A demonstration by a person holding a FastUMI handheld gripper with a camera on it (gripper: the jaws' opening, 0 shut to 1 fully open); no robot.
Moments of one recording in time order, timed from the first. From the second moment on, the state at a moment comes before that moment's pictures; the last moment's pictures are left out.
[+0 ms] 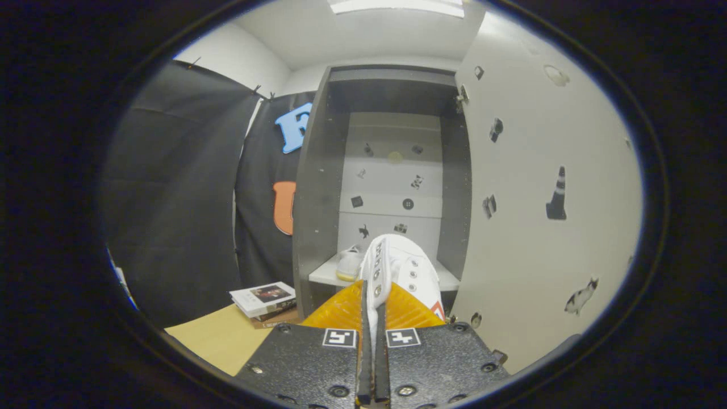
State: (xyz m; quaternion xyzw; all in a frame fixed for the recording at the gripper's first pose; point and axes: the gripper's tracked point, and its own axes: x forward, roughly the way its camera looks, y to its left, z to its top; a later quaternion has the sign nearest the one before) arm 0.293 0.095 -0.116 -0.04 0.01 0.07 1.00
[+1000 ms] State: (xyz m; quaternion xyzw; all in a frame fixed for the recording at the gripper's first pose) arm 0.558 0.057 -0.127 -0.06 0.14 0.01 0.99
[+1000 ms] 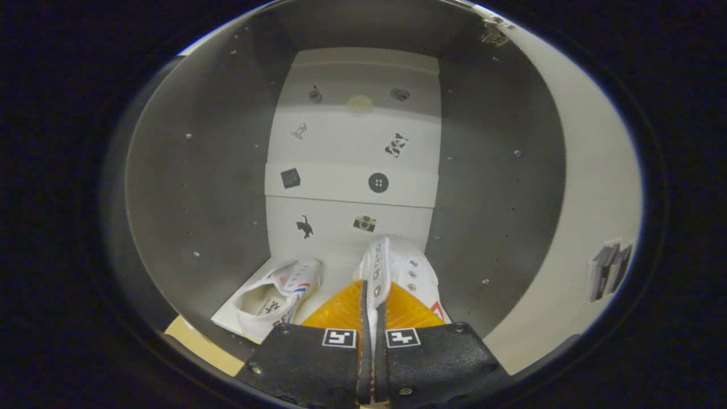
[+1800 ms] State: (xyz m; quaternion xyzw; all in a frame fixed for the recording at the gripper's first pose) arm 0.649 0.068 -0.161 -0.06 0.18 0.00 0.98
